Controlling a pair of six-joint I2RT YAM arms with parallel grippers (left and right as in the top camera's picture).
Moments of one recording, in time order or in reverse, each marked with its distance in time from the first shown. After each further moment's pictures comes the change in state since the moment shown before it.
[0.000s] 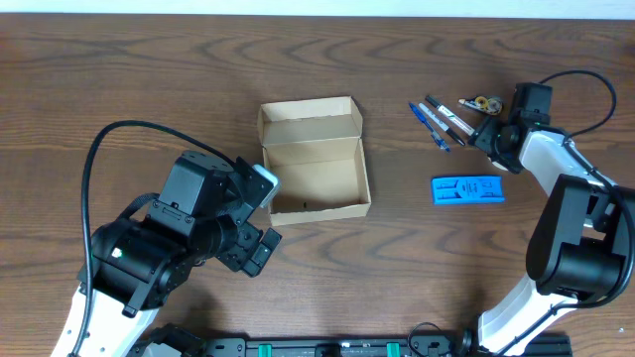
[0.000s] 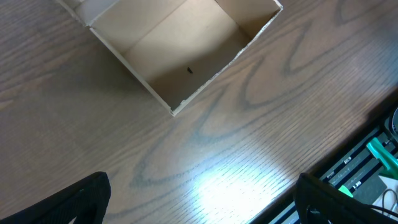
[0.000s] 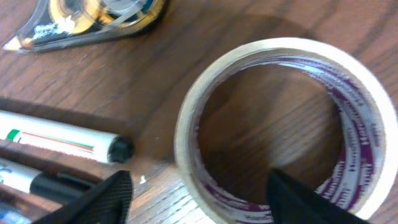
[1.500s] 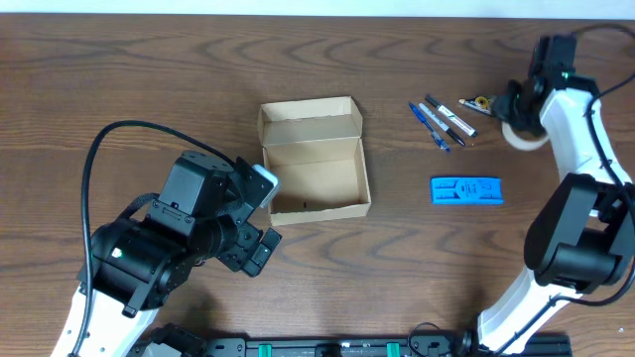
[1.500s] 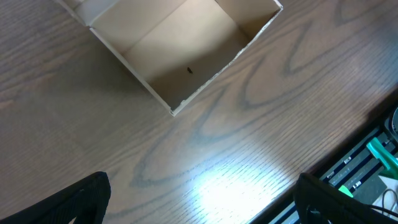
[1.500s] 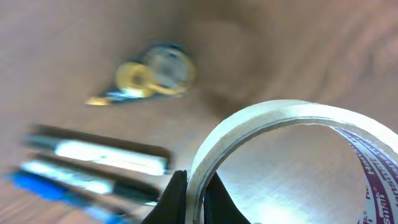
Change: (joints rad) left arm 0.000 0.000 0.000 0.000 0.000 0.000; right arm 0.031 0.047 0.433 -0.393 0.018 -0.018
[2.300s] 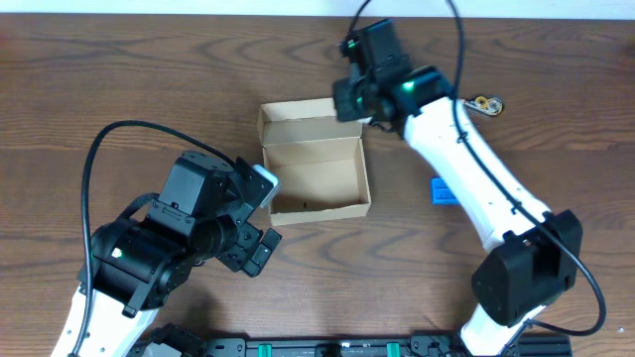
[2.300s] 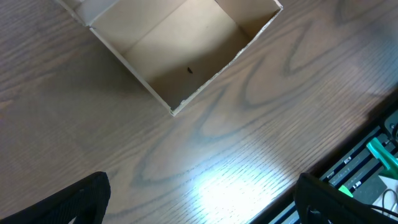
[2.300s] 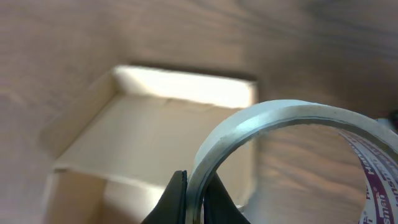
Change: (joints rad) left arm 0.000 0.000 0.000 0.000 0.000 0.000; right arm 0.682 -0.107 0.105 -0.053 -0.087 -0.126
